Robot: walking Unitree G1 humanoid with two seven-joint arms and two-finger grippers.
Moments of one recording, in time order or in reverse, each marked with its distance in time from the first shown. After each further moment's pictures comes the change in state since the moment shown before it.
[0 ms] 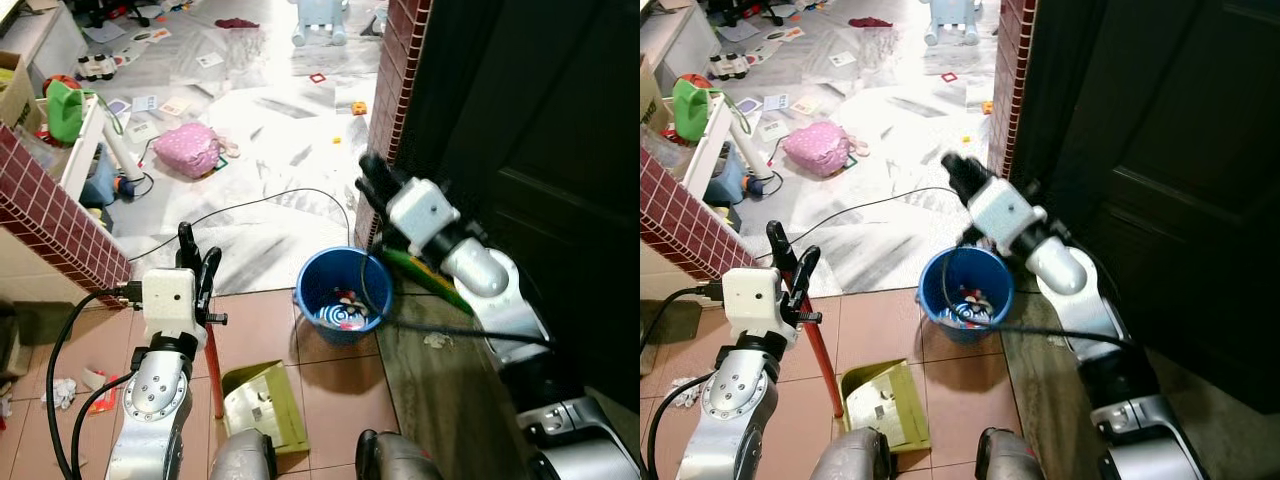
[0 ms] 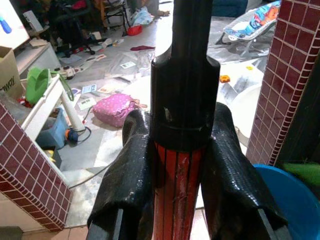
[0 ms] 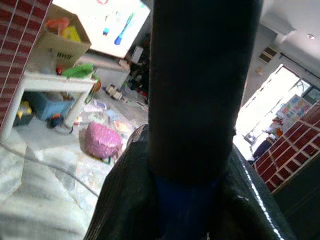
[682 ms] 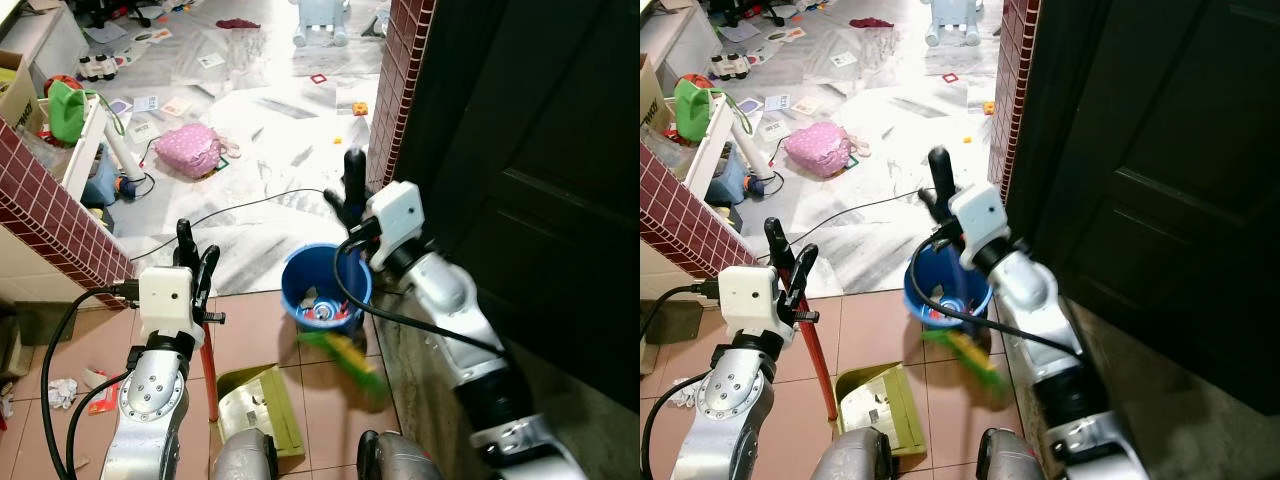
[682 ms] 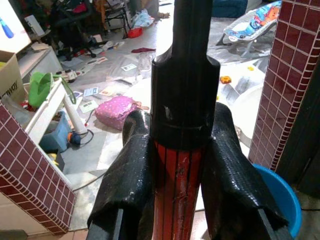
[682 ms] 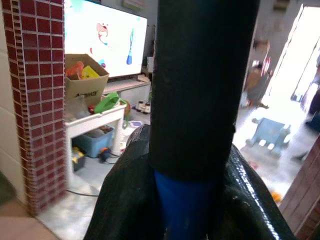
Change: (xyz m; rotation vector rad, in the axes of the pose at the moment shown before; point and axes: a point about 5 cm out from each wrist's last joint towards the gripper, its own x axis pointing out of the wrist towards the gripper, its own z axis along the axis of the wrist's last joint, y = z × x) left arm 0.000 0.002 0.004 0.013 -0.006 -0.002; right arm 0.021 0.029 0.016 0.371 -0.011 -0.034
